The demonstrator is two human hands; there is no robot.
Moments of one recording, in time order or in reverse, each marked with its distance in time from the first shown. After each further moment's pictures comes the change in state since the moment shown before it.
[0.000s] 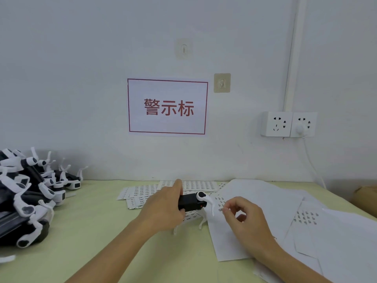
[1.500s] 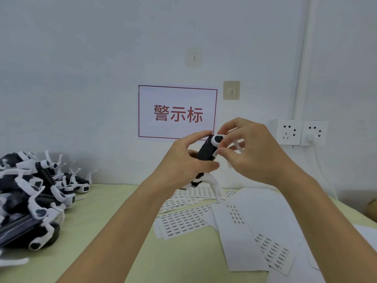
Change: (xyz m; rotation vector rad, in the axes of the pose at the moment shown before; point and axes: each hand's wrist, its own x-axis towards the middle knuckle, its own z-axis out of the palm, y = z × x) left_hand 0.001 0.056 -0.104 -0.888 0.119 0.051; right_hand 0.088 -0.158 -0.039 -0.352 -0.128 -0.428
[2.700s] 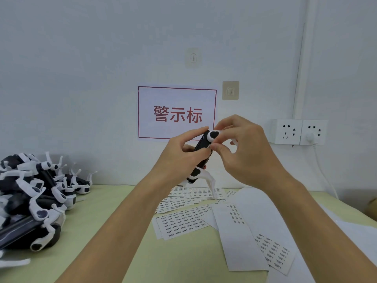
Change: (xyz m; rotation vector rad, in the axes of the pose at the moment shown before) left_hand 0.002 0.001 -0.002 -0.077 0.039 0.071; right_hand 0.000 0.001 0.015 -0.064 0.140 -0.036
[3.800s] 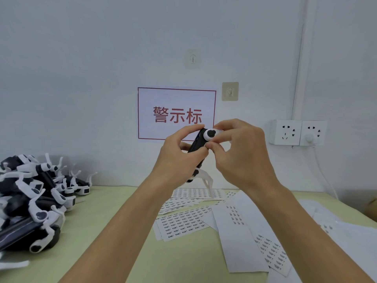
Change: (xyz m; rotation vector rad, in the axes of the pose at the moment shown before) left_hand -0.004 0.005 0.005 -0.033 0.124 0.055; right_hand -0.005 -0.016 0.009 -0.058 0.168 0.061
